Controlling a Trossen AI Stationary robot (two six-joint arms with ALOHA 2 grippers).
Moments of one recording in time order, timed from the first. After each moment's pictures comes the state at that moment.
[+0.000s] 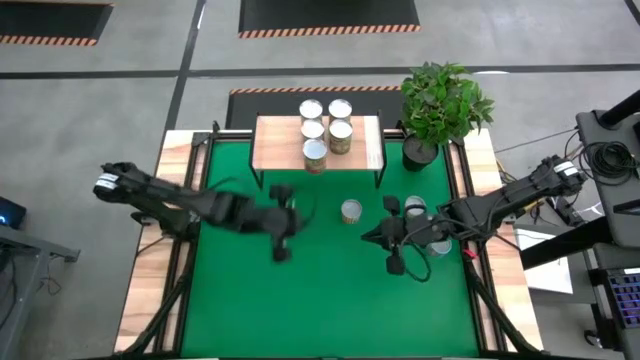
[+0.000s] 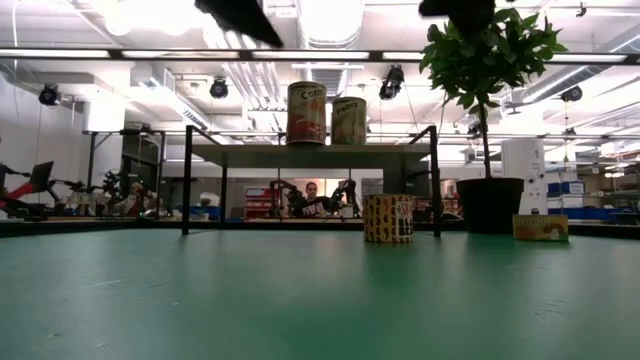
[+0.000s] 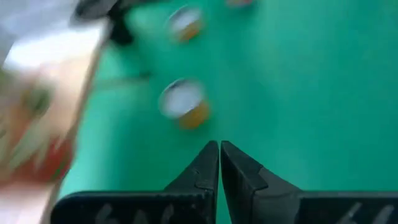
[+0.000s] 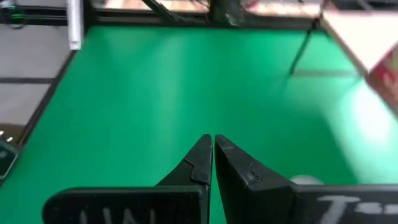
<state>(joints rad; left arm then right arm) -0.23 1.41 1.19 -0.54 -0.38 0.01 0.36 1.19 0.92 -0.25 0.31 0.16</state>
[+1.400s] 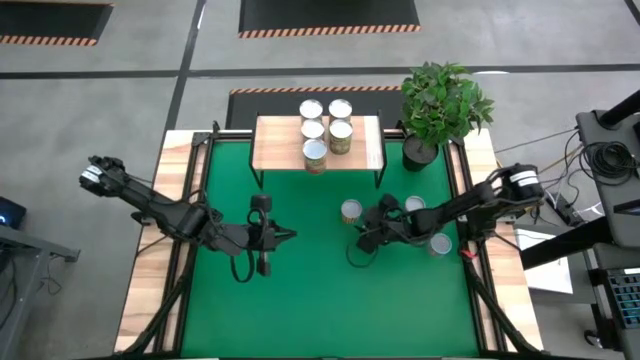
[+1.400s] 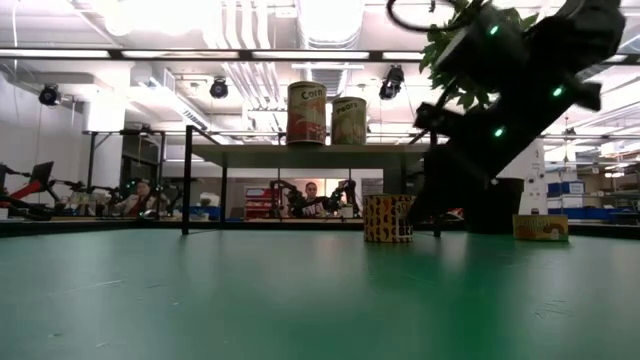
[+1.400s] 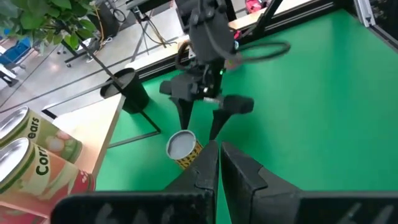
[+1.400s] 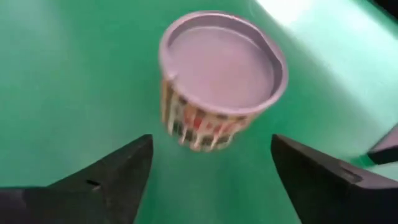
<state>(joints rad) -0.44 1.21 0.97 -0.26 -0.59 0.12 0.16 1.60 0.63 0.09 0.55 0.42</state>
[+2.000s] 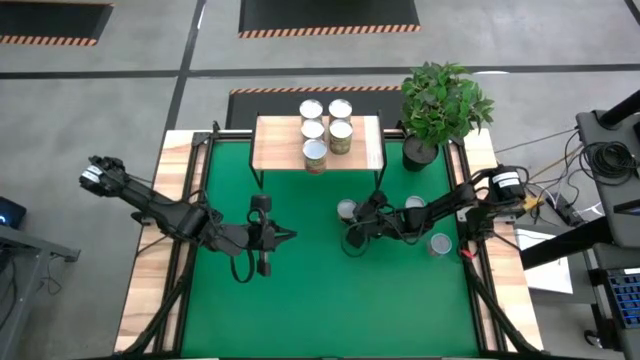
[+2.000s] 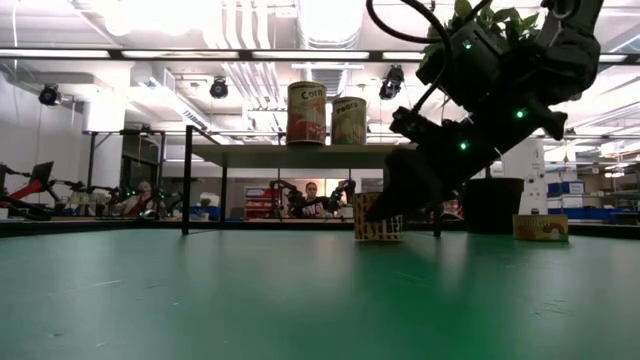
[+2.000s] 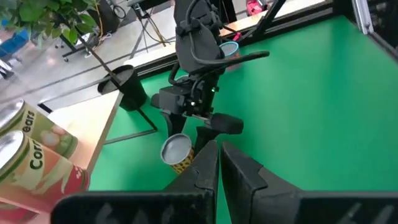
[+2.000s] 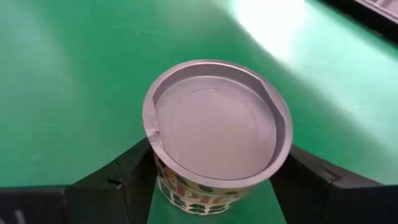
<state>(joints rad) -0.44 1.21 0.97 -0.26 -0.59 0.08 0.09 1.74 0.63 0.44 0.55 0.33</state>
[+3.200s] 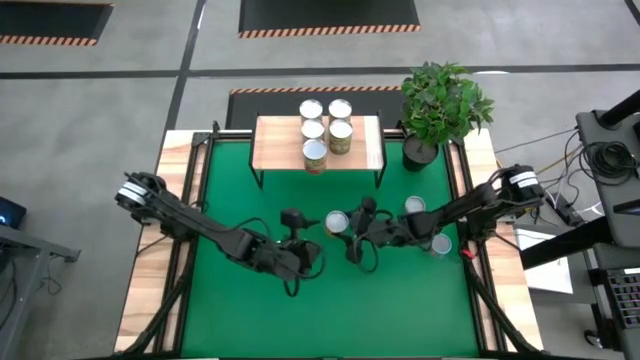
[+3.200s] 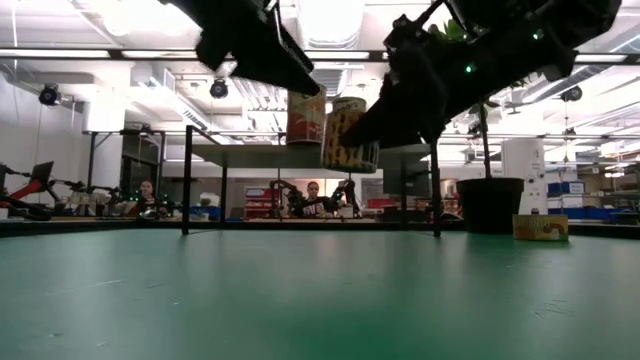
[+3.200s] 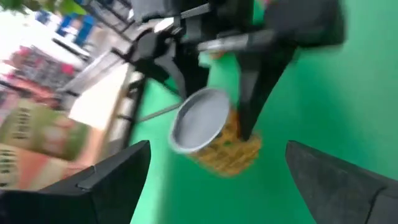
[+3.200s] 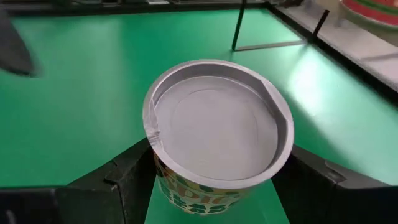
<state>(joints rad) -0.42 1.64 1.08 -0.14 -0.83 0.18 0.21 1.60 0.73 0.41 0.48 0.18</state>
